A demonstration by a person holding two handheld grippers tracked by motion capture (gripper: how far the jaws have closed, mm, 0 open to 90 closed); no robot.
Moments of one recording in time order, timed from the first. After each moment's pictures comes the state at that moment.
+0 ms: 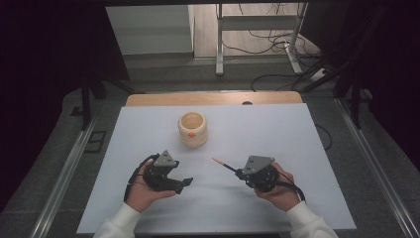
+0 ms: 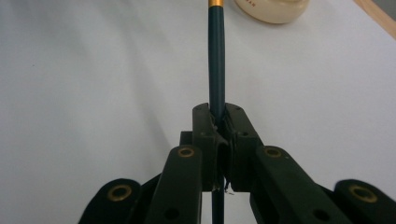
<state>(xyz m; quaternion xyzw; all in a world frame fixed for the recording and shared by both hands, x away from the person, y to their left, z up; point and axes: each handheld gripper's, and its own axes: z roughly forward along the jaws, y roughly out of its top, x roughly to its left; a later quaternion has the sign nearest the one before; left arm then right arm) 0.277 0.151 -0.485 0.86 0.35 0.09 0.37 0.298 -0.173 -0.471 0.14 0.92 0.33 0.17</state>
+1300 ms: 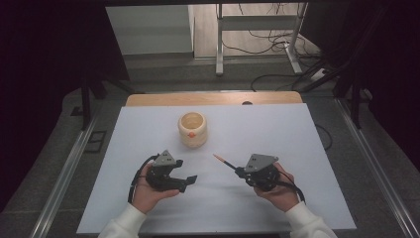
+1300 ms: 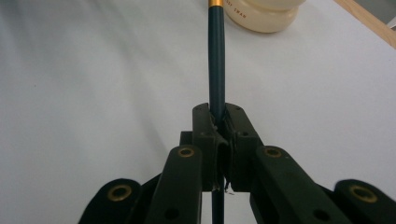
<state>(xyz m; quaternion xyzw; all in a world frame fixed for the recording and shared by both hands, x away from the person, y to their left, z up) 0.275 0.144 -0.487 0.82 0.37 0.08 0.43 0.298 -0.176 -0.469 0.17 0.90 0.36 0.17</state>
